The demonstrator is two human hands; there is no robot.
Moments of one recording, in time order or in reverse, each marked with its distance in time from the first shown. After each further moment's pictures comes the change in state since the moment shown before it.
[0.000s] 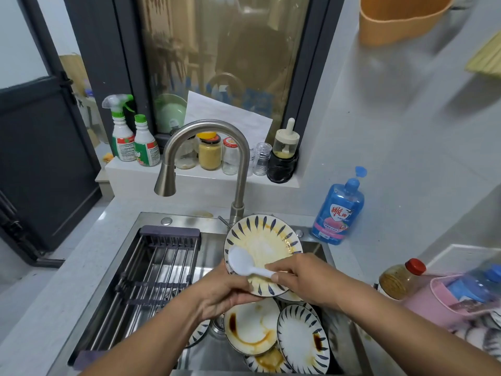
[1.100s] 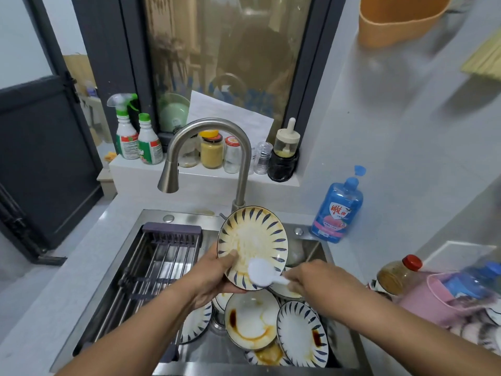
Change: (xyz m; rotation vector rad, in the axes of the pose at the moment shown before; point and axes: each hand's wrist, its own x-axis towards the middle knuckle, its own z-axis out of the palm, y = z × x) left_hand -0.005 0.010 -0.013 0.159 0.192 0.138; right_hand -0.036 -0.010 0.001 -0.398 -0.025 0.092
